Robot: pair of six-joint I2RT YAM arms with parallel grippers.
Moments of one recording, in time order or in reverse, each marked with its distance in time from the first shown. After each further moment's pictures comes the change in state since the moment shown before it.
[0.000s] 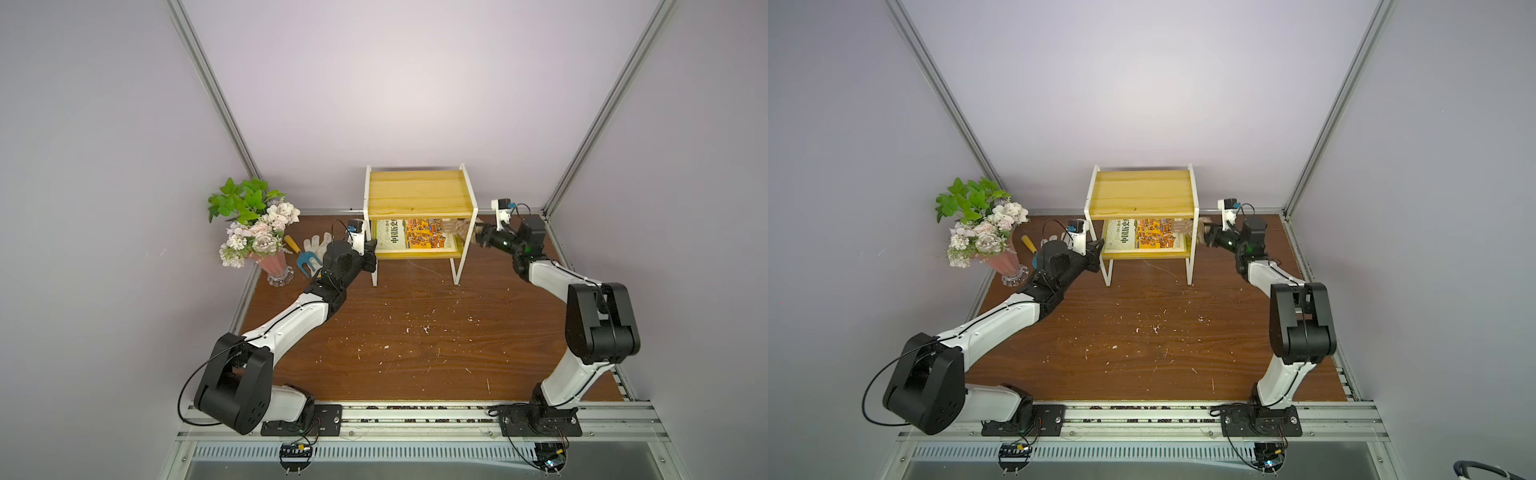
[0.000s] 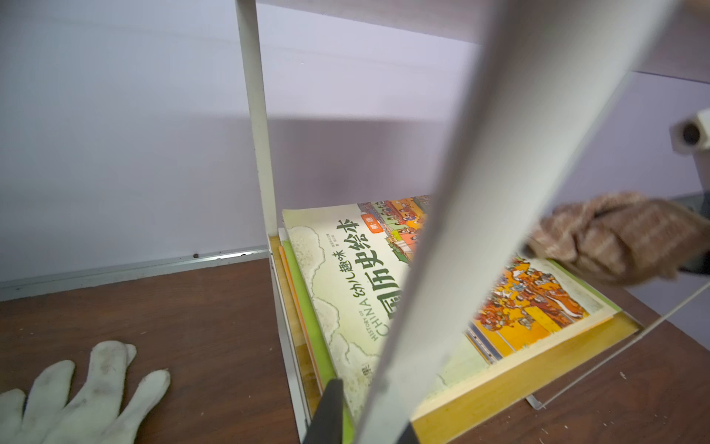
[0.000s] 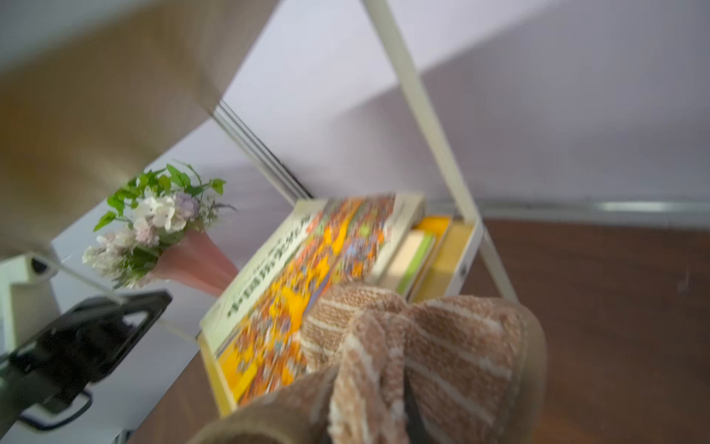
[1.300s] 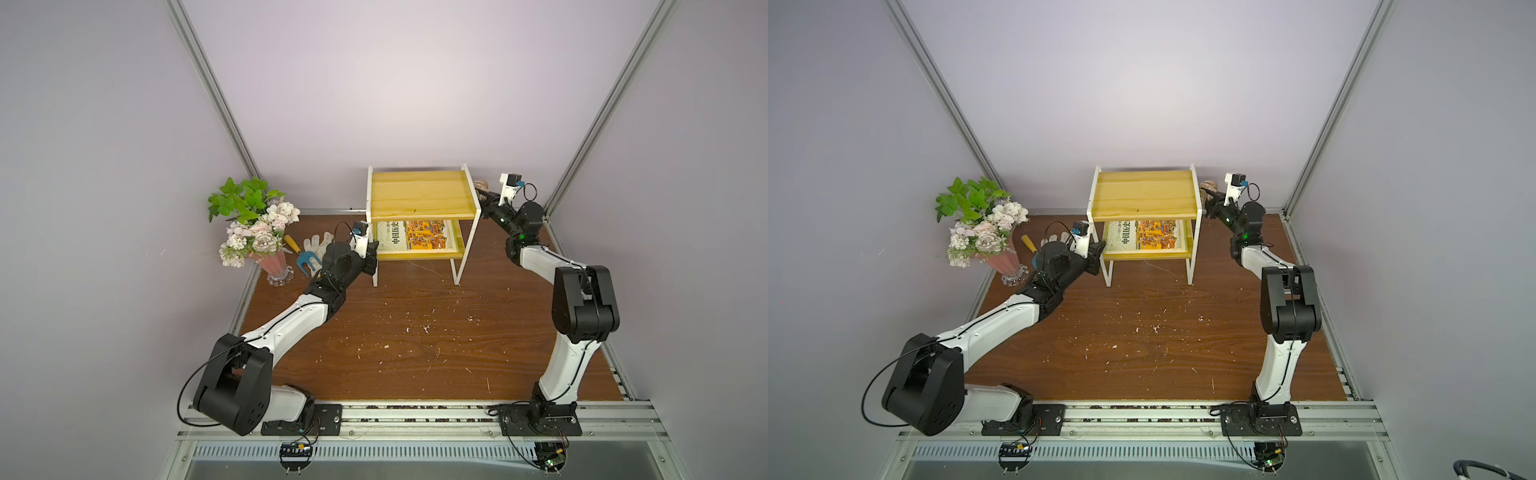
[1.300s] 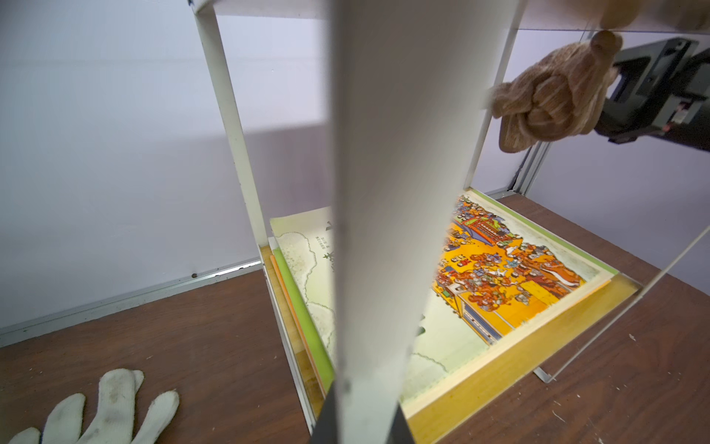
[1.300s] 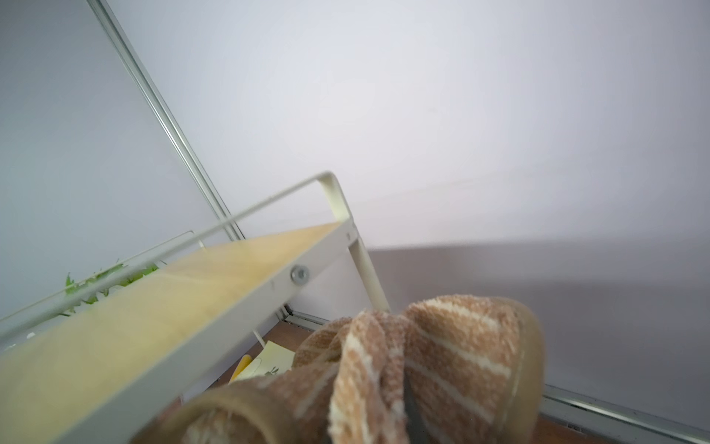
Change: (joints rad) left arm 0.000 -0.008 -0.017 0.011 0.047 0.100; right arm 0.020 0.120 0.002 0.421 0.171 0.074
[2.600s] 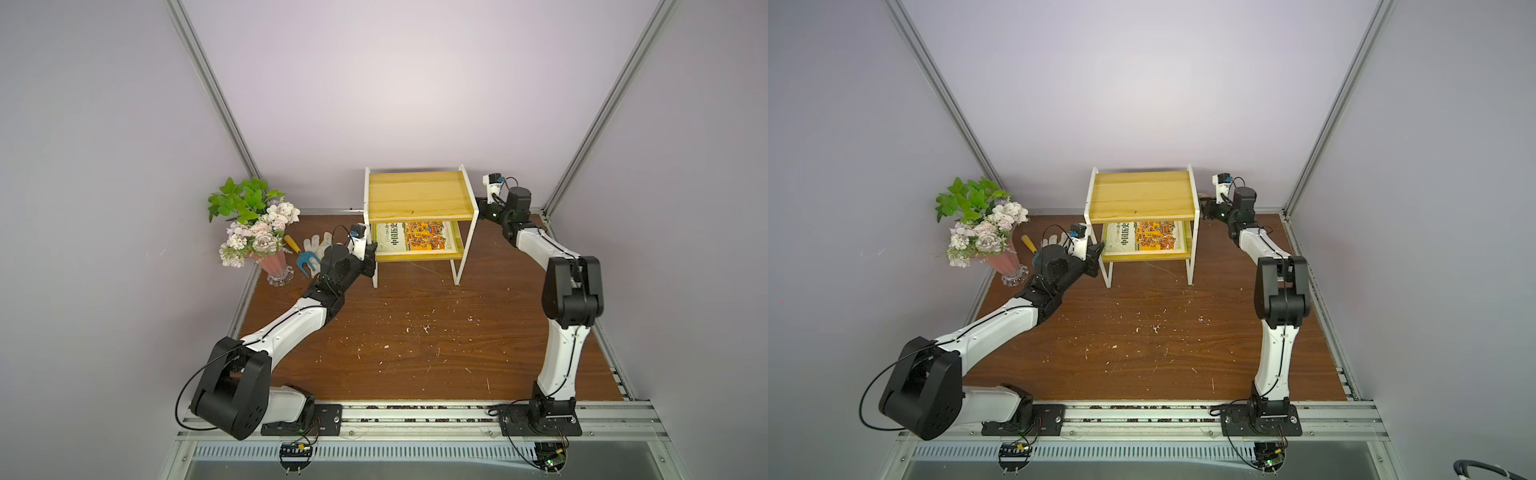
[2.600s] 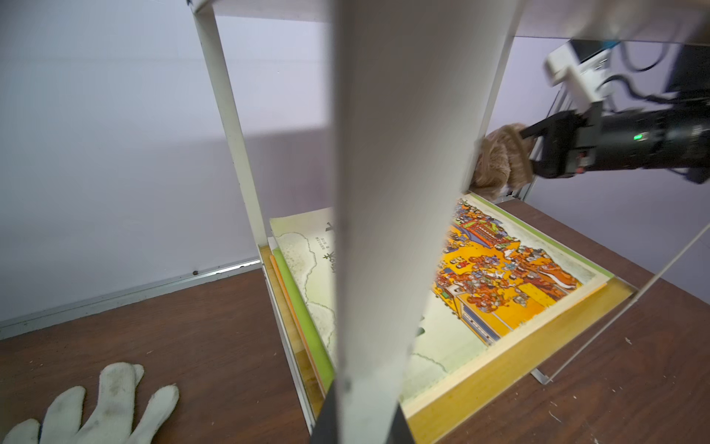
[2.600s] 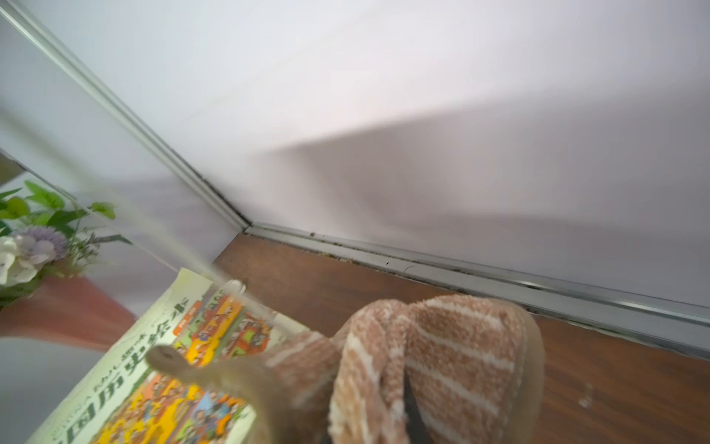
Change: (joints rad) left arm 0.002 -0.022 -0.038 0.034 -0.002 -0.020; right arm -0.012 -0.058 0.172 -0.608 0.074 -0.254
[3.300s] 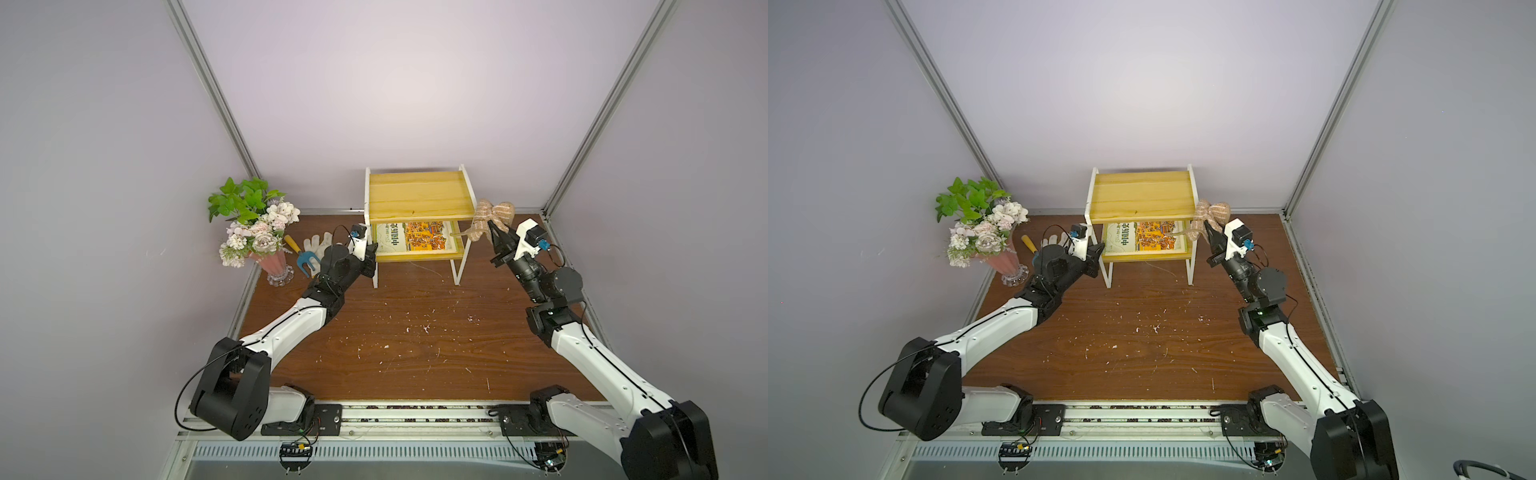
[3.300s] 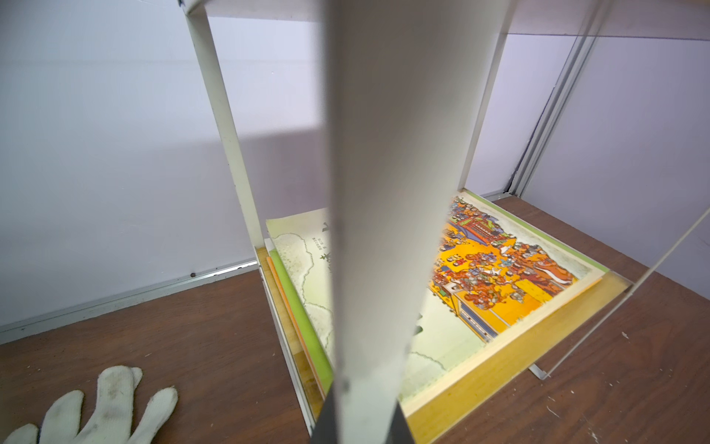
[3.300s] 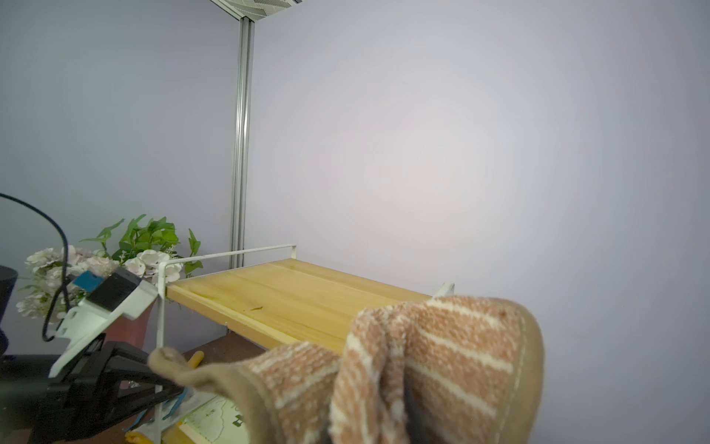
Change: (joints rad) left arm 0.000 -0.004 0.000 -0.008 0.014 0.018; right arm 0.224 -0.838 -0.790 0.547 0.239 -0.292
